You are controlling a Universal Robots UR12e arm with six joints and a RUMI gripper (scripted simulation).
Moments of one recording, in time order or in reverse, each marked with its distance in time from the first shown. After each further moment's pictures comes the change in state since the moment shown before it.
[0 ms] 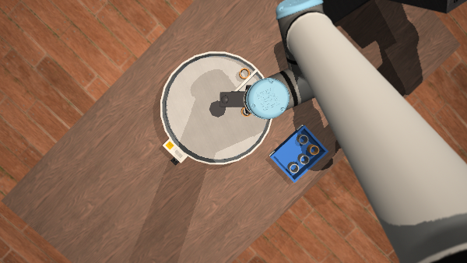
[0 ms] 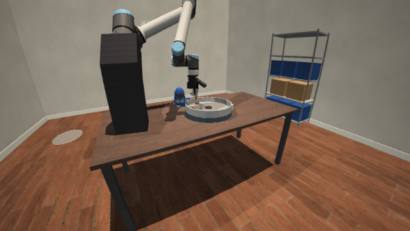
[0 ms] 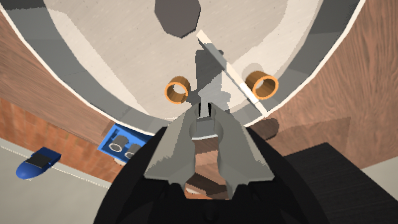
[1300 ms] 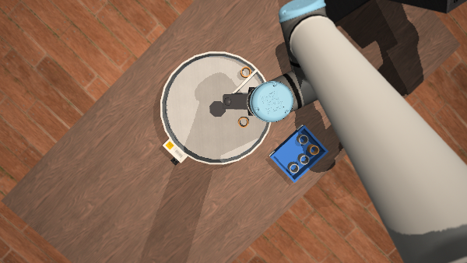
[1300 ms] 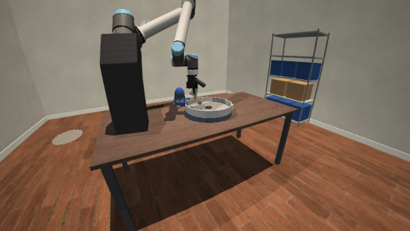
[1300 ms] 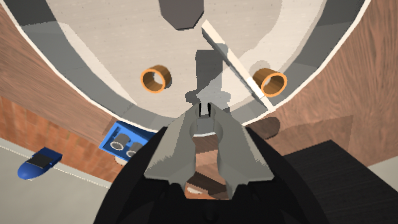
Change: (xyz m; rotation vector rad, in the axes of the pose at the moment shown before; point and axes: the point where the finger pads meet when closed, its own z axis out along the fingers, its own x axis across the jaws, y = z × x) arm -0.007 0.009 0.000 0.000 0.000 0.006
